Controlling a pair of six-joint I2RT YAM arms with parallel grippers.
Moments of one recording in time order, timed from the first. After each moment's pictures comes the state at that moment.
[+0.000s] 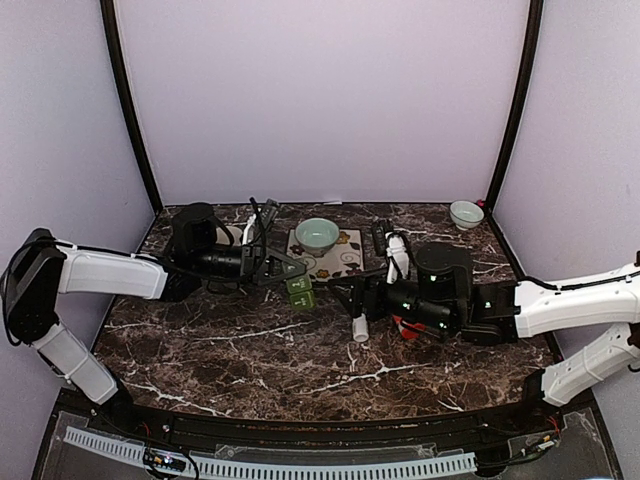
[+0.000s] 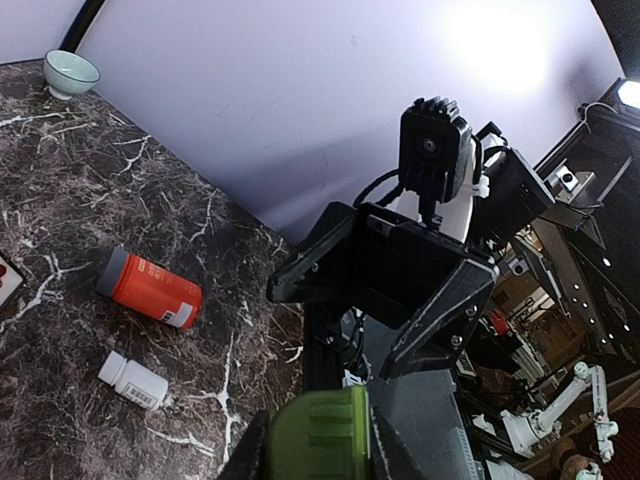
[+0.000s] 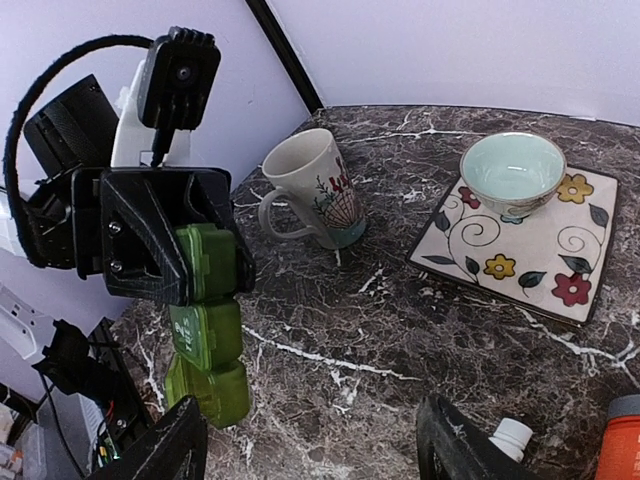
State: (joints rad) left arm -0.63 1.53 0.80 0.62 0.97 -0.64; right arm 1.16 1.29 0.77 0.22 0.25 0.53
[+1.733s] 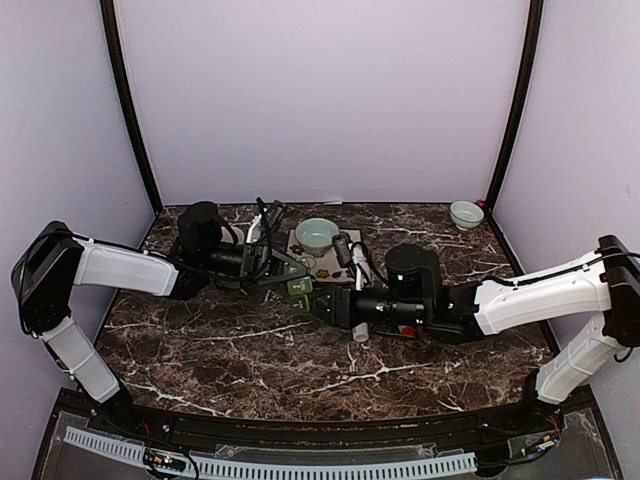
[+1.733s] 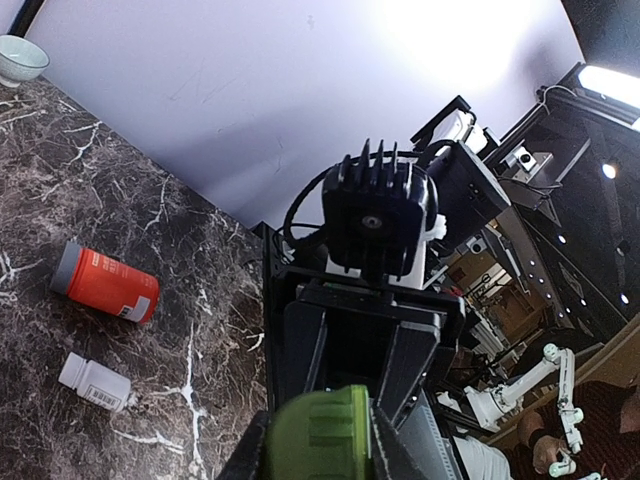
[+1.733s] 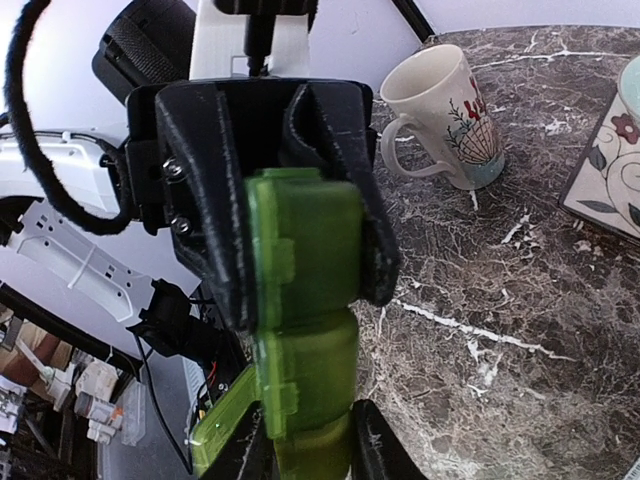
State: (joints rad) left arm -0.63 1.63 0.84 0.76 1.13 -0.73; right arm 1.13 1.49 0.82 0.42 -0.13 0.68
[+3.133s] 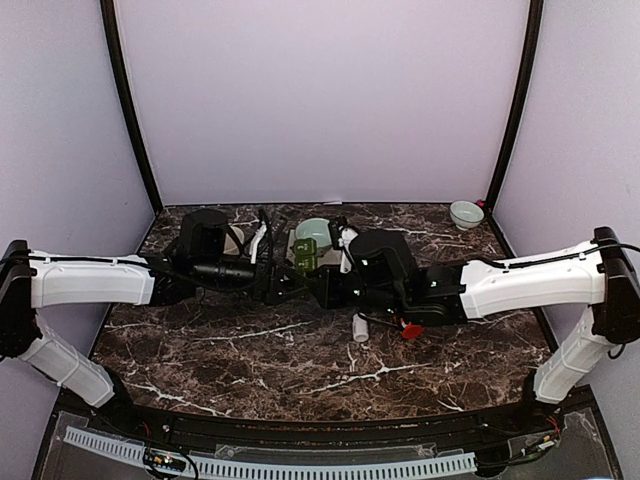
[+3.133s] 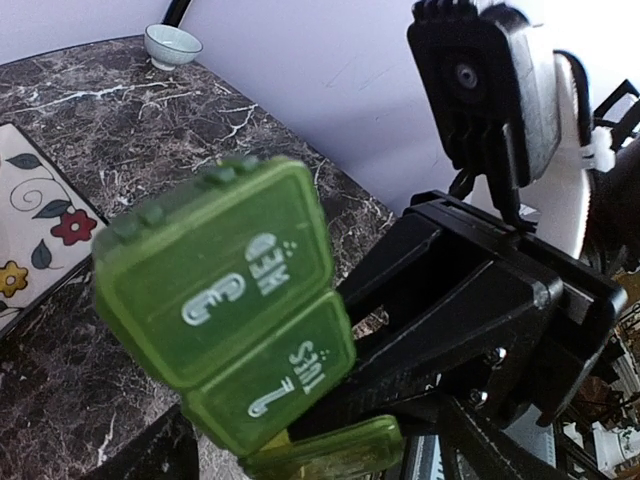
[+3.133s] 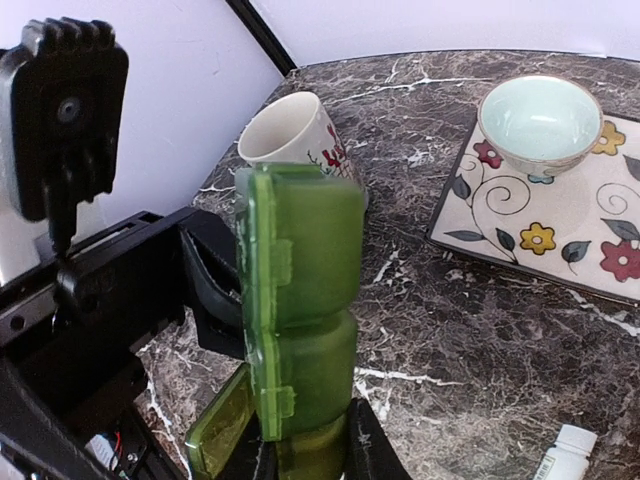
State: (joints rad) left arm -0.74 1.41 0.82 0.24 0.63 -0.42; right arm 1.16 1.57 1.05 0.08 0.24 0.68
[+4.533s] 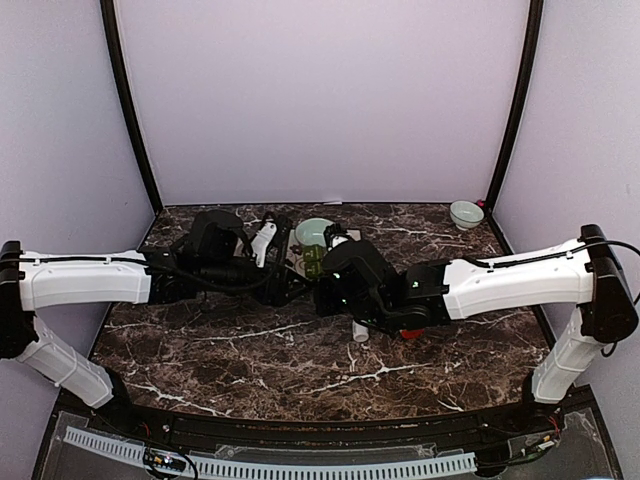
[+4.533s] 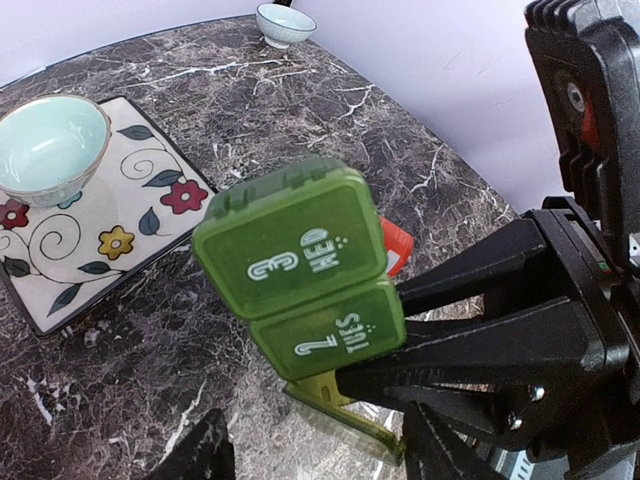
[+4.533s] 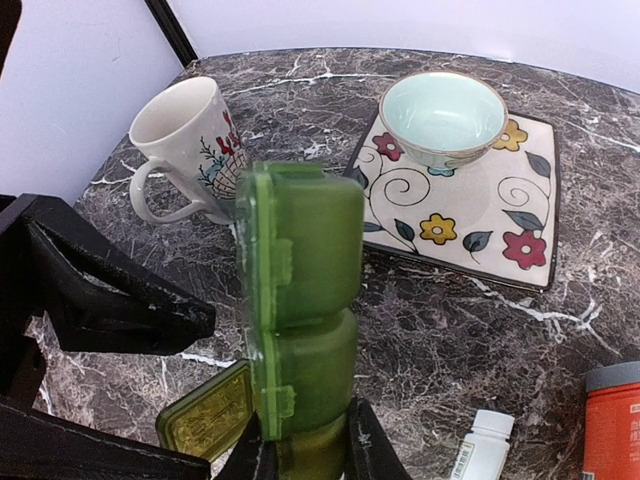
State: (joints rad) left arm -0.85 1.39 0.91 -0.04 0.22 -0.32; right arm 1.22 1.66 1.18 -0.16 0.52 0.66
